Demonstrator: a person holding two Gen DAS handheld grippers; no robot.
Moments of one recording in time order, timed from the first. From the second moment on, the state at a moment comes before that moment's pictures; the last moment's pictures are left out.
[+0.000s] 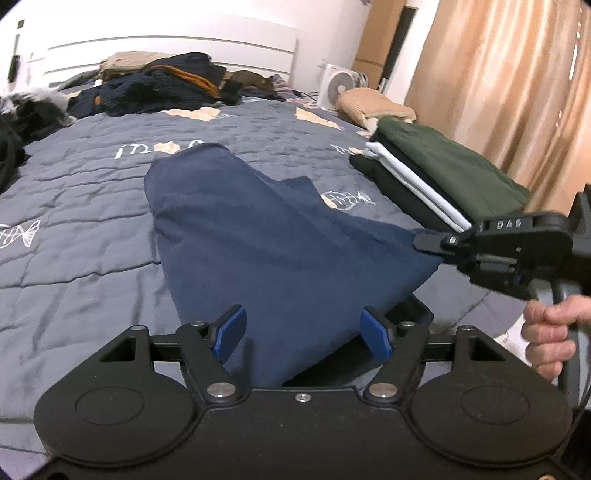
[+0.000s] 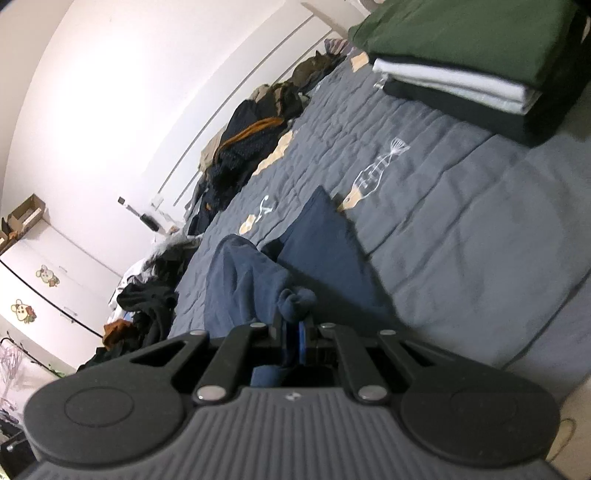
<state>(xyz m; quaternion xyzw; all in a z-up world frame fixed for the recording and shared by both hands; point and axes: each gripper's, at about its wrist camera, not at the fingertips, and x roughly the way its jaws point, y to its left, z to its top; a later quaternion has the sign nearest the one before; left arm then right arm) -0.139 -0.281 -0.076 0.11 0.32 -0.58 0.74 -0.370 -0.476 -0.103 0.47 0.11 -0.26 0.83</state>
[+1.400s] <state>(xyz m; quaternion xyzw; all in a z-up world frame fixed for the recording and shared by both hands) -0.181 -0.302 -0.135 0.51 0.17 -0.50 0.68 -0.373 -0.476 -0.127 0.44 0.24 -0.28 0.82</state>
